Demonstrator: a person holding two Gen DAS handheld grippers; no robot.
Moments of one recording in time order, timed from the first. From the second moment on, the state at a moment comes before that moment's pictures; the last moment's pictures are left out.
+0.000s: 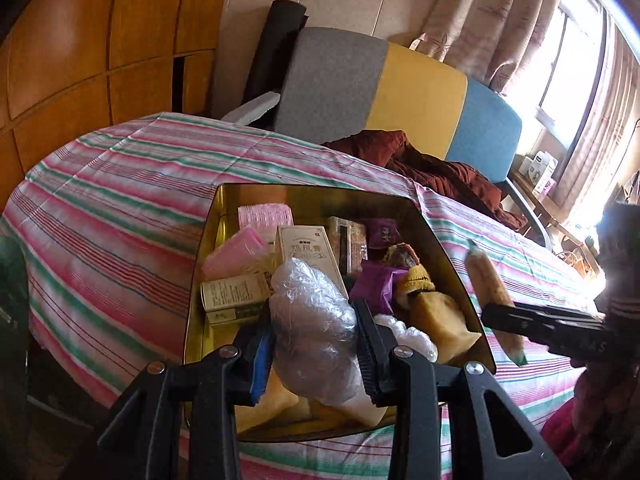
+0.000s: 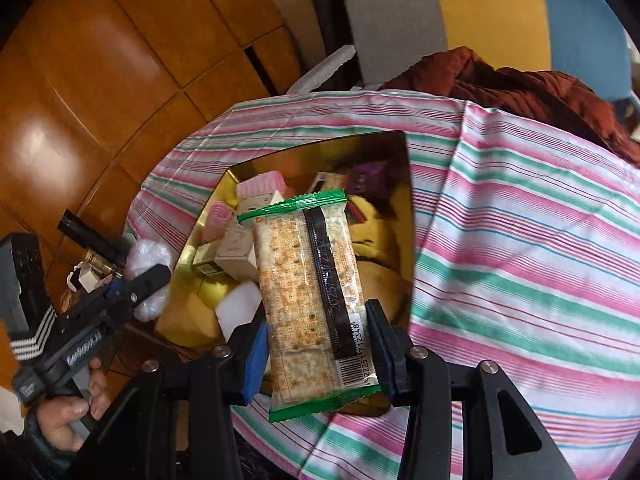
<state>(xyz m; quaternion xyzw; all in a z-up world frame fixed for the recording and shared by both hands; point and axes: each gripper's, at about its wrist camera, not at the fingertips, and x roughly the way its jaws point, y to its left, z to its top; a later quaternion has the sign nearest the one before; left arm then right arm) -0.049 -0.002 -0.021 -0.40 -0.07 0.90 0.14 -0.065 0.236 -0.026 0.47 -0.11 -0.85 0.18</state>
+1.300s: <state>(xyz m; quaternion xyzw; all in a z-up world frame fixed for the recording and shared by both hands) -0.083 0.058 -0.073 -0.46 -0.03 0.87 0.16 -0.091 0.236 -0.044 0.48 -0.11 -0.86 0.12</state>
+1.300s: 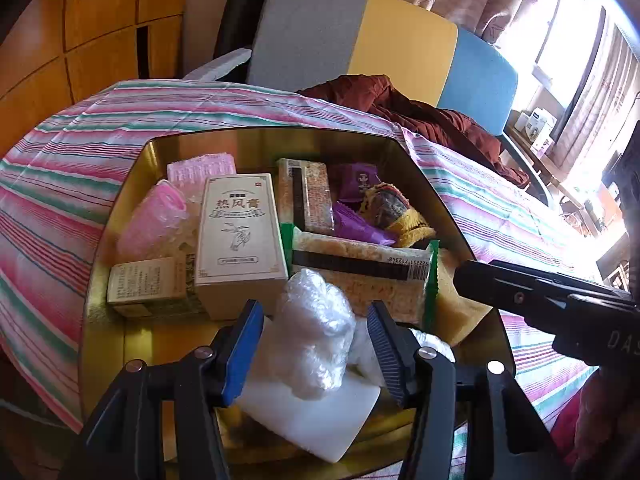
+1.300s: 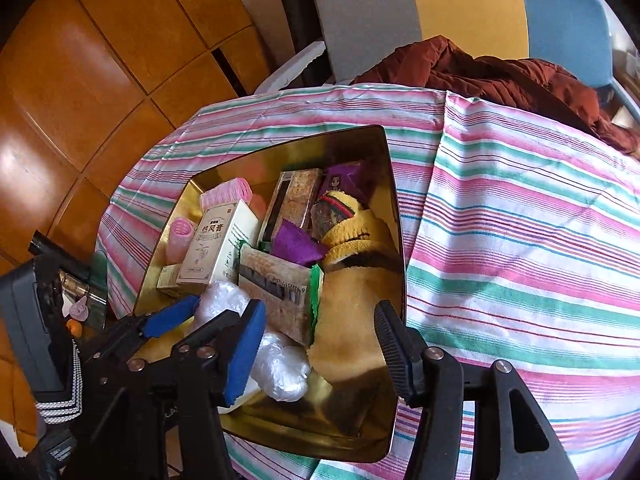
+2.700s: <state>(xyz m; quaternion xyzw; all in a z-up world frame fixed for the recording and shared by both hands) -0.015 0.022 0.000 -0.33 0.01 0.94 0.02 -0.017 0.210 -0.030 0.37 0.02 -0.93 0.02</state>
